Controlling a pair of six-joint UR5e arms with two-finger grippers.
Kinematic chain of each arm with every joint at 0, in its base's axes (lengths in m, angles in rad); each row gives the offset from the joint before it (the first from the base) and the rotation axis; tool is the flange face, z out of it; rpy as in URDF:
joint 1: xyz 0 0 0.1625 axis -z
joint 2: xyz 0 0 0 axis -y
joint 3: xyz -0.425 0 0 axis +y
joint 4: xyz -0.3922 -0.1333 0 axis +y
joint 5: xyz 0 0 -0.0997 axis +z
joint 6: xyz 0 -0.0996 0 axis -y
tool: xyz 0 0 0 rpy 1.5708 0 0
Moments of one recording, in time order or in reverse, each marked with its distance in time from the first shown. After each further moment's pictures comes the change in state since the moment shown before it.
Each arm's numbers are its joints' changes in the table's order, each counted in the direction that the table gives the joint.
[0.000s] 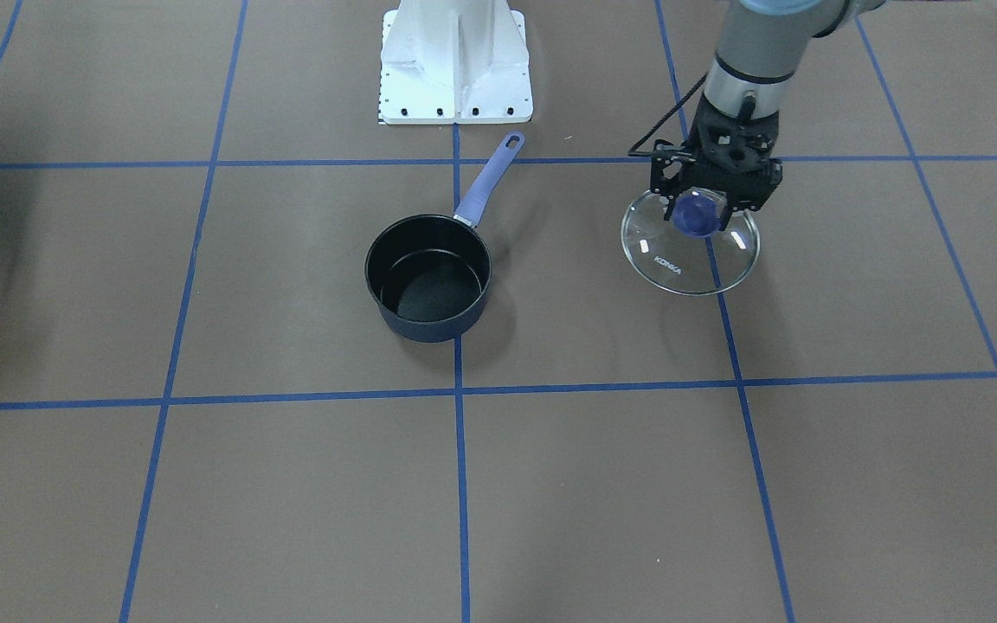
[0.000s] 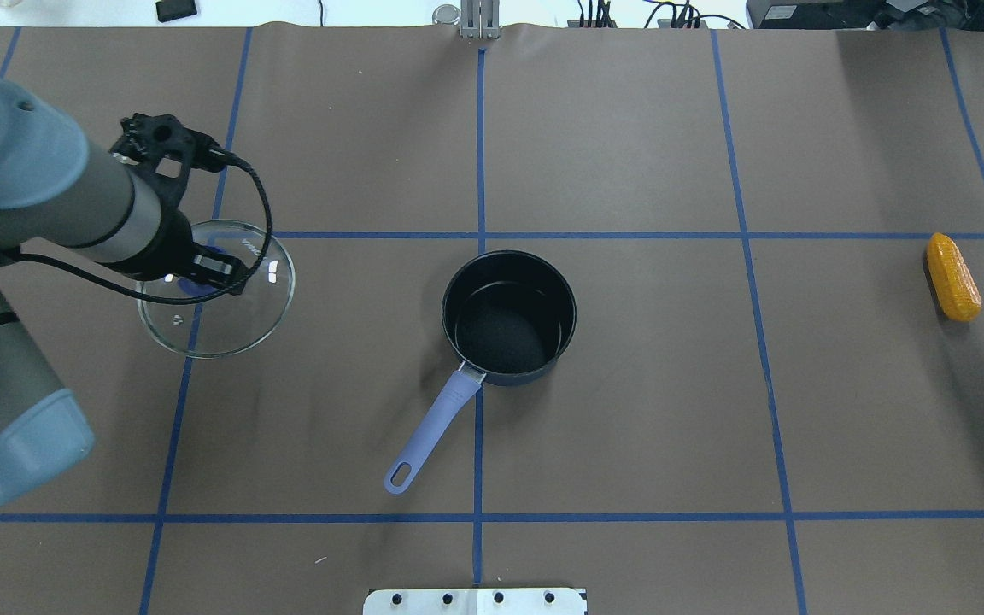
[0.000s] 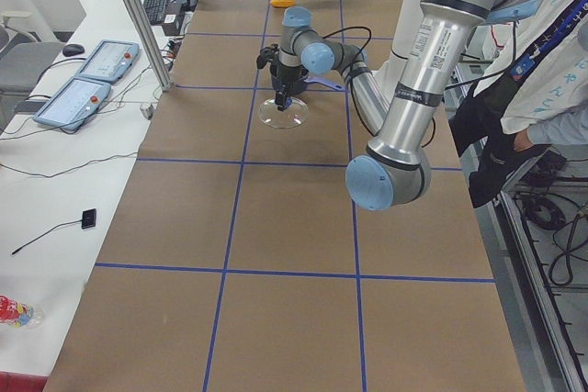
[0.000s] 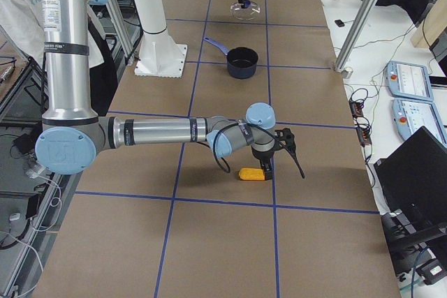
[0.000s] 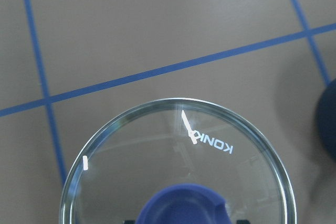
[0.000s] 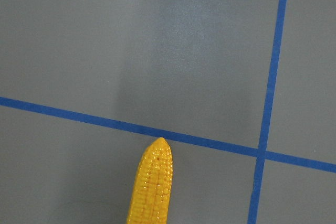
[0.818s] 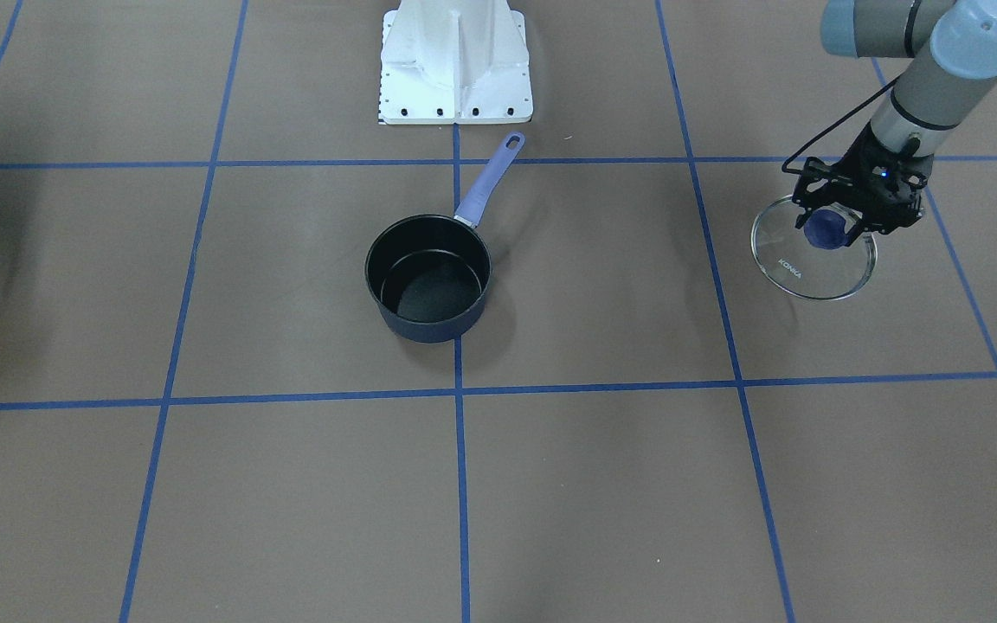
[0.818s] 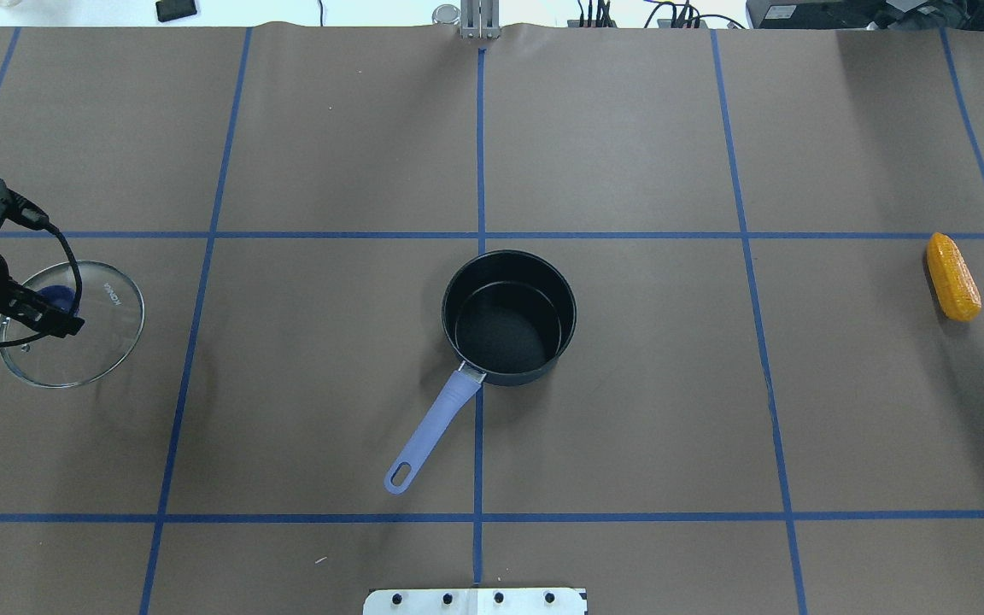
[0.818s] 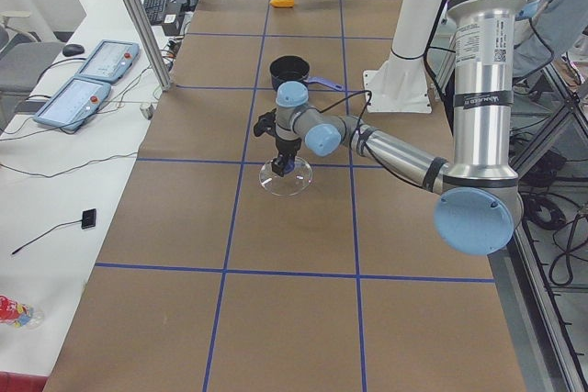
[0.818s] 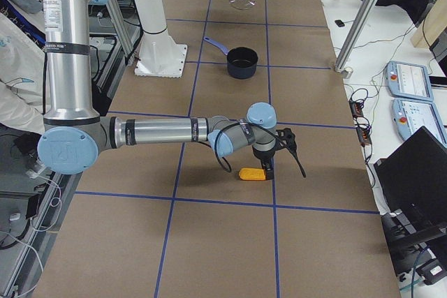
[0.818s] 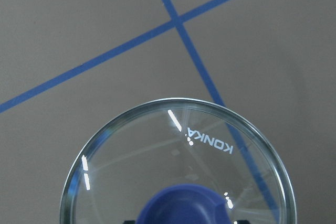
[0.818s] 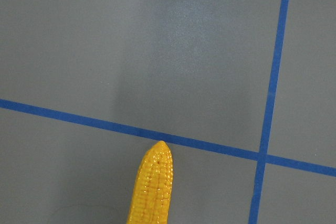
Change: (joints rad) left arm 0.137 0.379 -0.192 0.549 0.167 0.279; right arm 0.006 0.005 0.006 0.000 0.008 0.000
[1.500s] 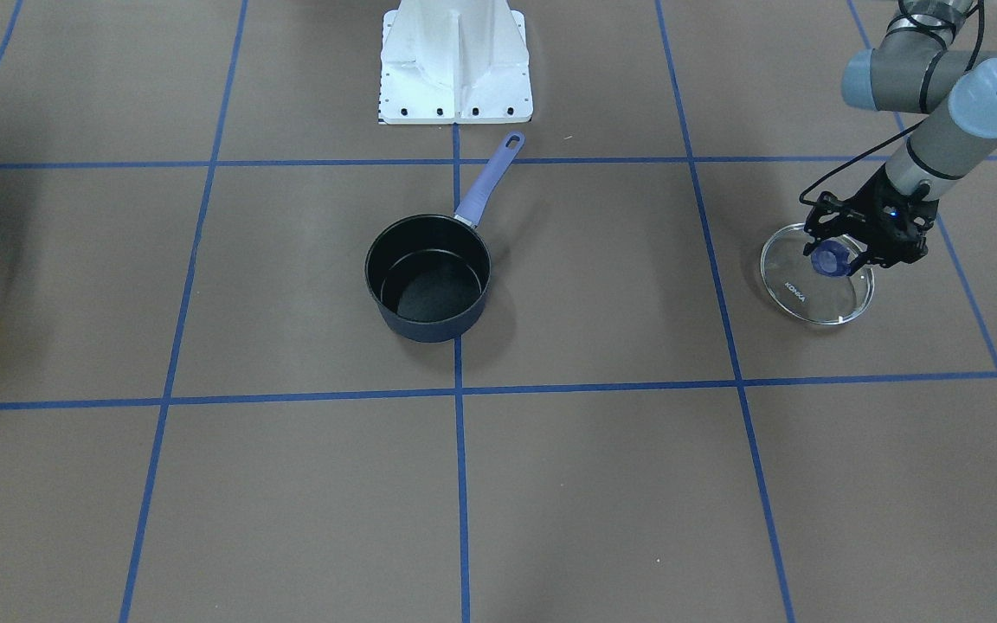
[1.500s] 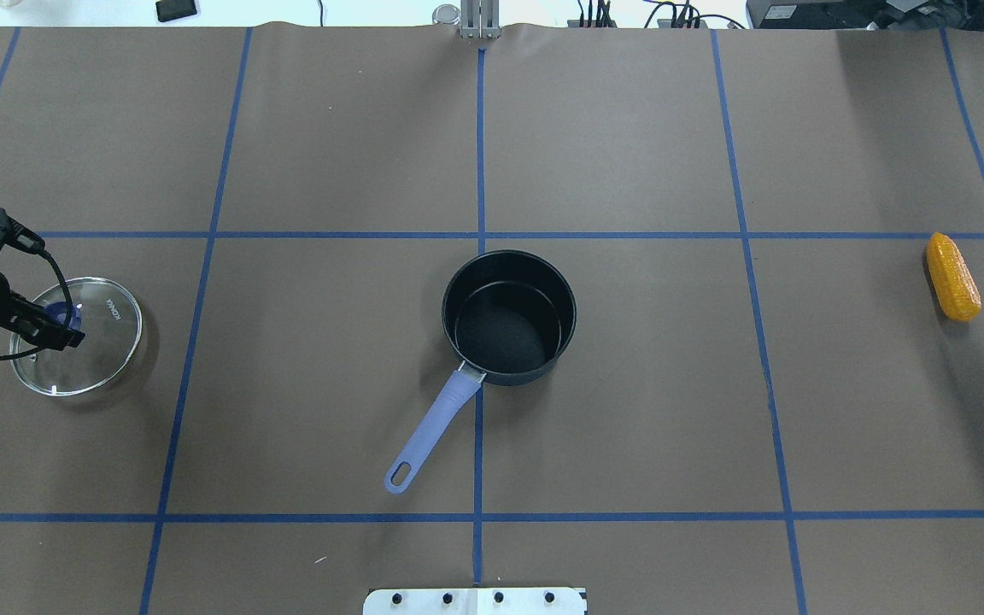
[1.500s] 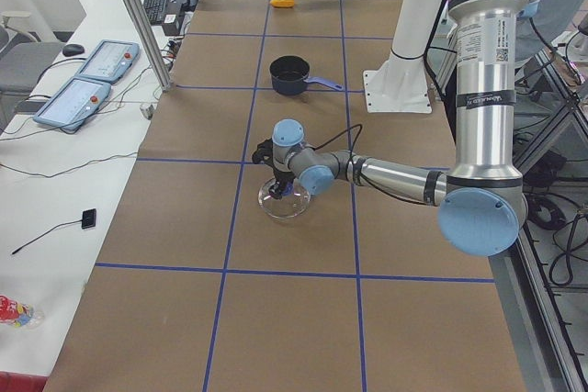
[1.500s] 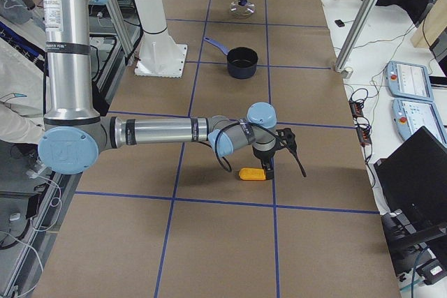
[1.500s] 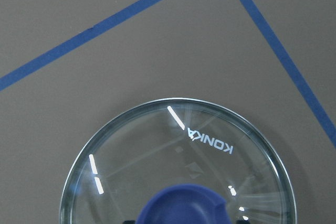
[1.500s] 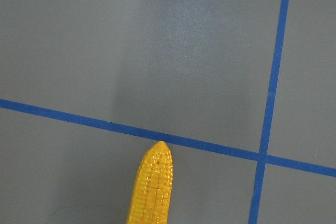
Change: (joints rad) left arm -0.003 -0.001 -0.178 0.213 0.048 0.004; right arm 0.003 0.001 0.001 0.000 0.005 0.000
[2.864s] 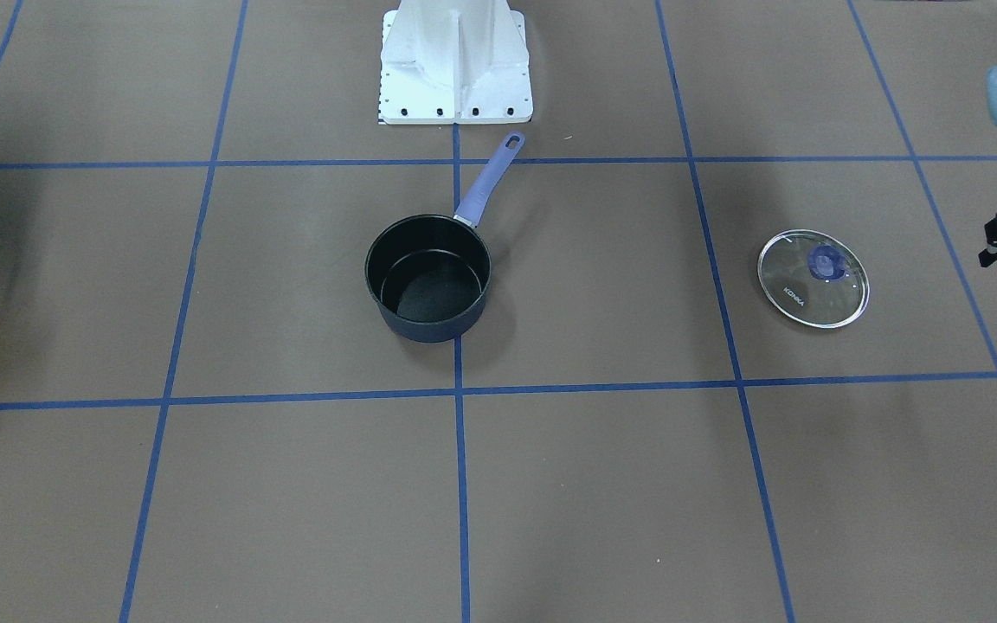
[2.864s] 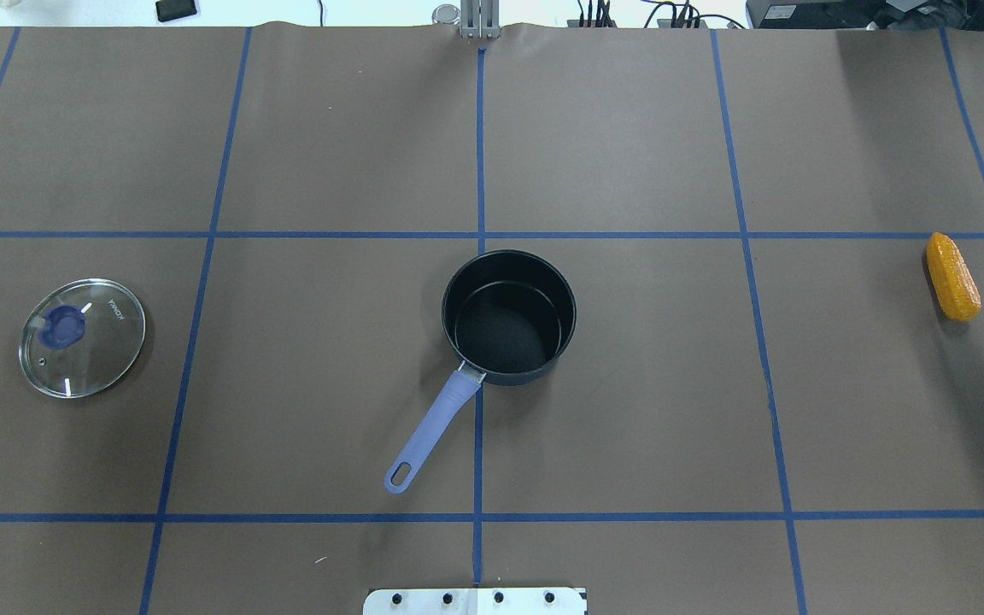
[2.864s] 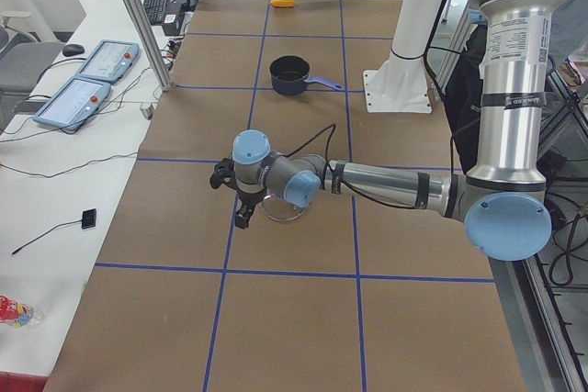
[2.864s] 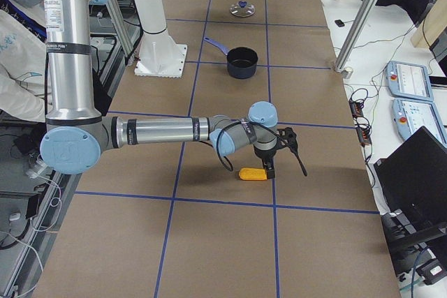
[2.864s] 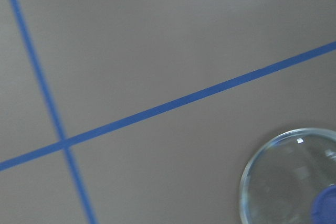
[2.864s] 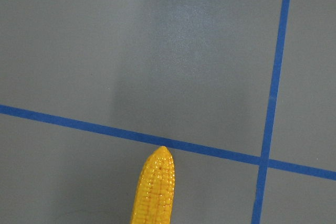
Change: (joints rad) left arm 0.480 -0.052 -0.112 -0.331 0.157 0.288; right arm 0.002 0.010 0.005 0.001 0.000 0.014
